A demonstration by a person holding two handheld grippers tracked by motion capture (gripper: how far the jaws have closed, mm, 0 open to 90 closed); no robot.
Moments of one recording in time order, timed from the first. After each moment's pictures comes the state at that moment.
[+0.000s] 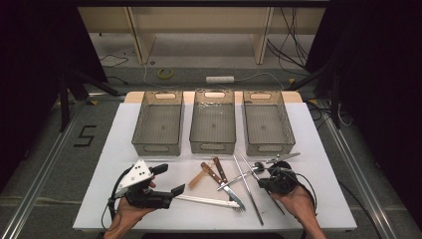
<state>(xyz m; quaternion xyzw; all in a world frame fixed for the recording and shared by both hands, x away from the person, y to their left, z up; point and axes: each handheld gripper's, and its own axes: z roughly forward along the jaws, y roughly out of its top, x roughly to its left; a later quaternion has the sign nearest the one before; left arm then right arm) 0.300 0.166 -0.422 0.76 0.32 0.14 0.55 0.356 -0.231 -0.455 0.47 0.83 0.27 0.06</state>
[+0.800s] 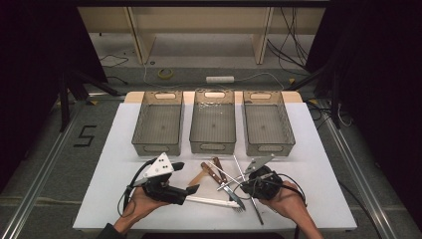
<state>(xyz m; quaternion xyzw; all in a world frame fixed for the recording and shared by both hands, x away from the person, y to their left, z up) 0.325 0.128 -0.420 0.82 0.27 0.11 0.50 0.337 -0.177 -0.427 0.29 0.92 0.26 0.07</state>
